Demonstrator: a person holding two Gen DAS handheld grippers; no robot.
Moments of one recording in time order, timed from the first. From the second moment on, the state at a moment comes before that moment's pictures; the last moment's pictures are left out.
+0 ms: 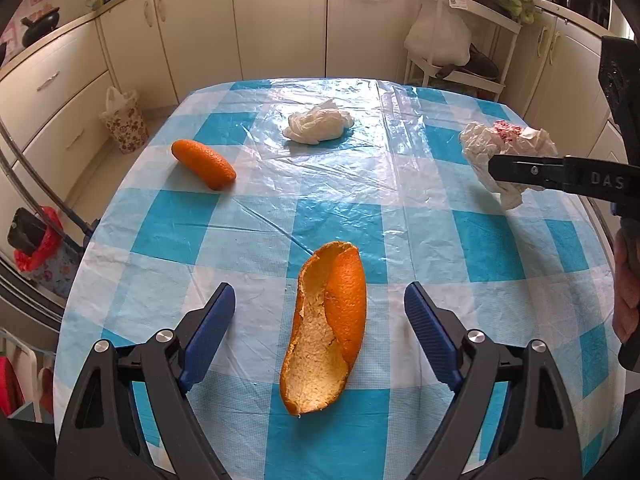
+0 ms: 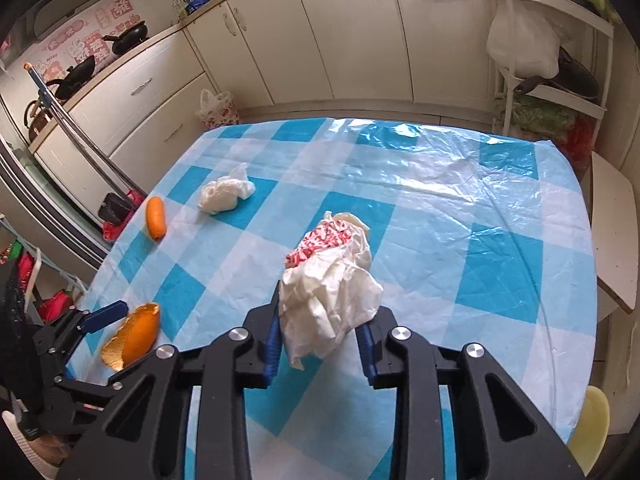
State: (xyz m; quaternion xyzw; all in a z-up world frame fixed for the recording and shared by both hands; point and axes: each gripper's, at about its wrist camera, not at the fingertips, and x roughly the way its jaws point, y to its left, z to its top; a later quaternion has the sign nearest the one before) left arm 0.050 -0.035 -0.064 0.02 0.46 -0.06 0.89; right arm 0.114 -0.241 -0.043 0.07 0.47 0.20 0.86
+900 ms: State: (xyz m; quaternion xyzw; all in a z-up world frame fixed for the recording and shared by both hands) left arm 0.049 -0.038 -0.065 0.03 0.46 -0.06 0.89; right arm 0.056 -0.221 -0.045 -0.07 0.50 0.23 0.83
